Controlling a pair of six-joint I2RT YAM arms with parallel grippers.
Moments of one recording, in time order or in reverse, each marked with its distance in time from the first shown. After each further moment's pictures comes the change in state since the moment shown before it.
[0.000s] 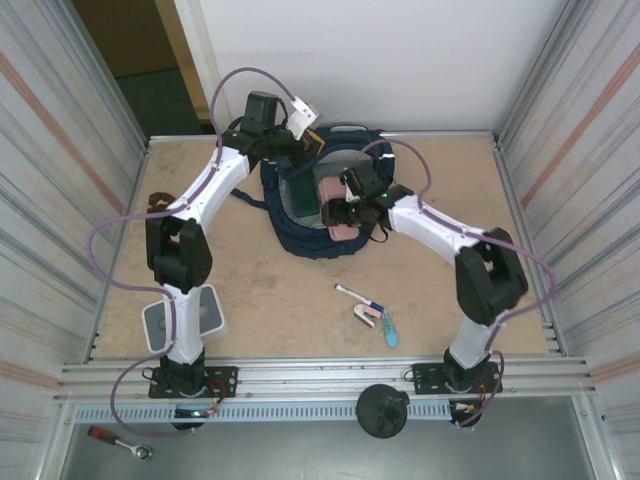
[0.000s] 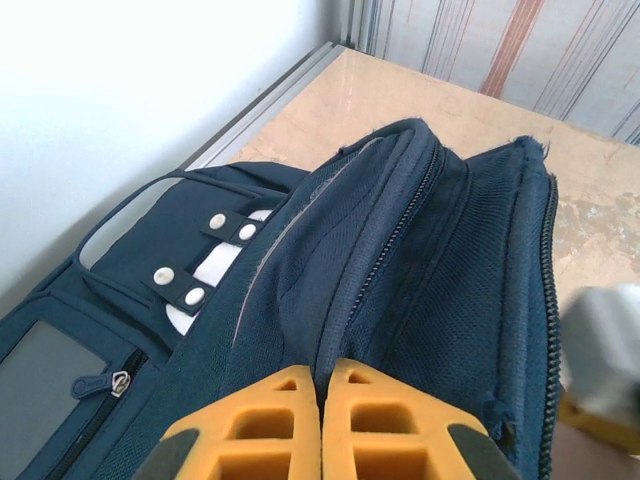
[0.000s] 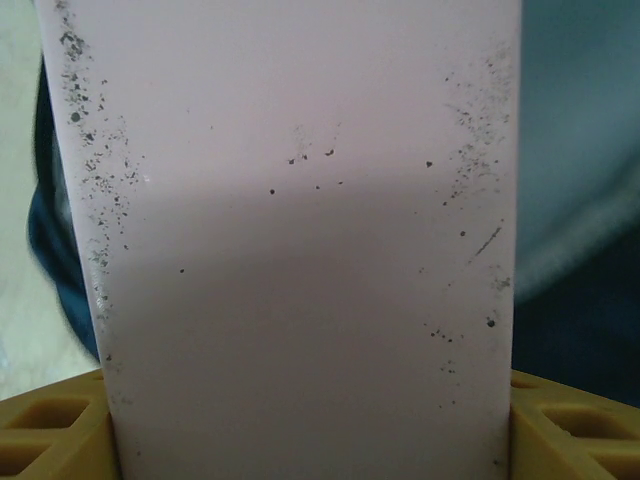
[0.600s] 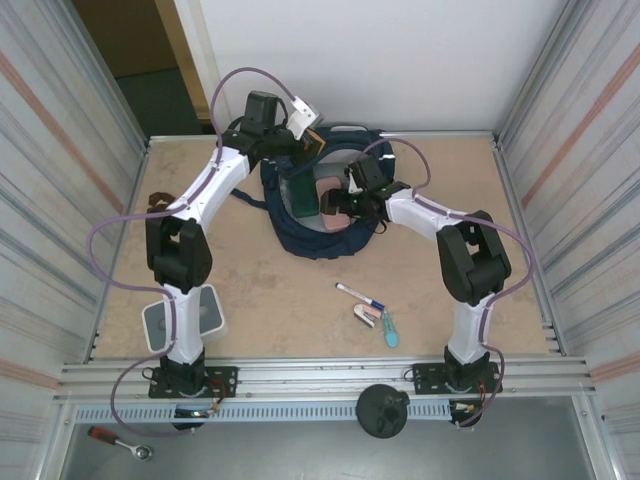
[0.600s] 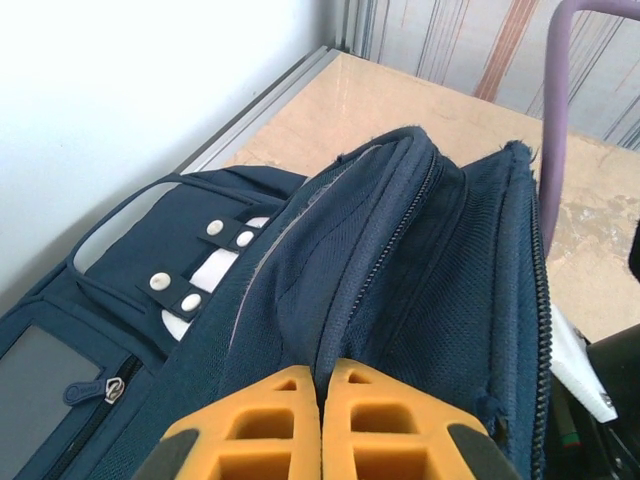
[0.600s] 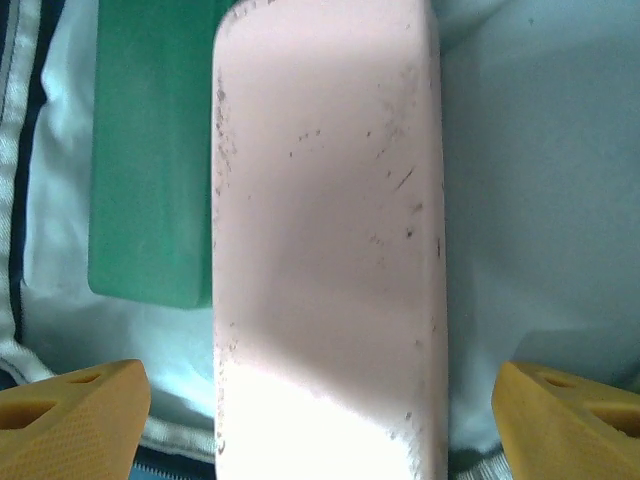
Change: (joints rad) left arm 0.000 0.000 0.000 0.004 0.014 0.000; right arm -0.074 0.098 -0.019 0.170 -0.074 0.032
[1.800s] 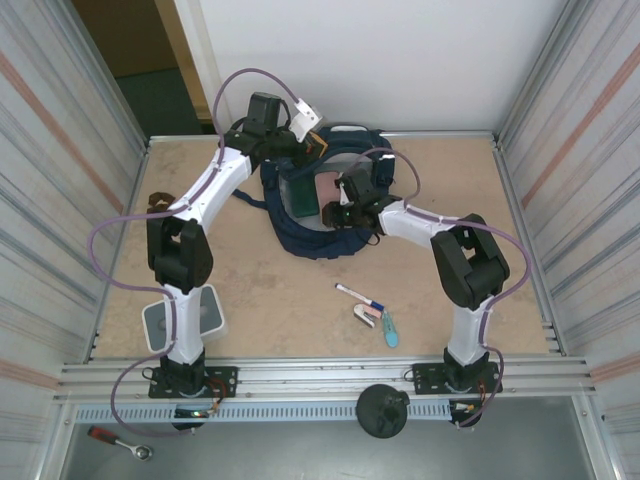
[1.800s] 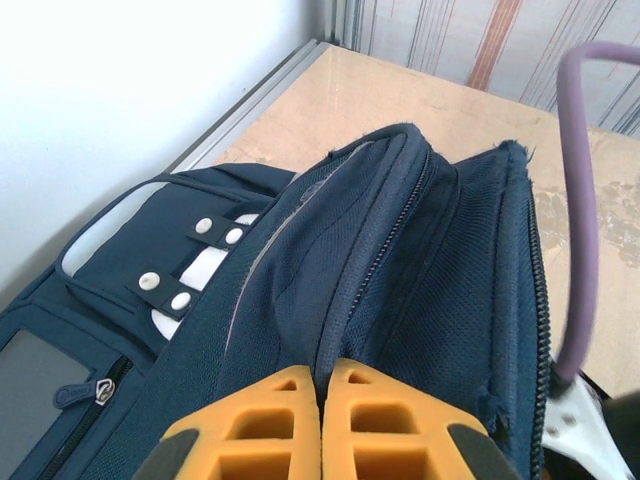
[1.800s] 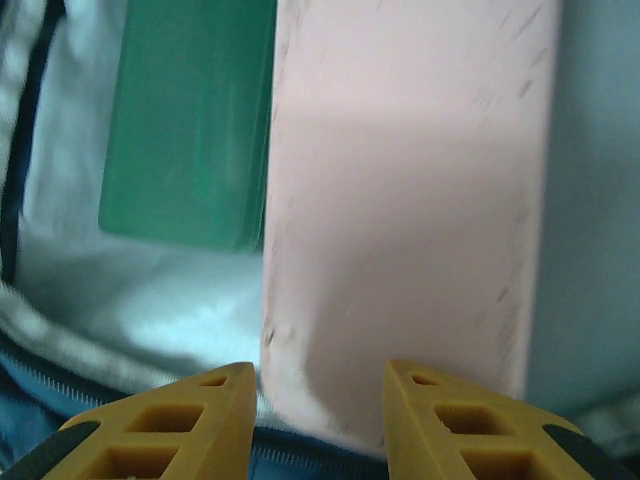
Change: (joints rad) left arm -0.013 0.000 0.000 -0.016 -0.009 0.035; right arm 0.056 0.006 -0.069 0.124 0.037 -0.037
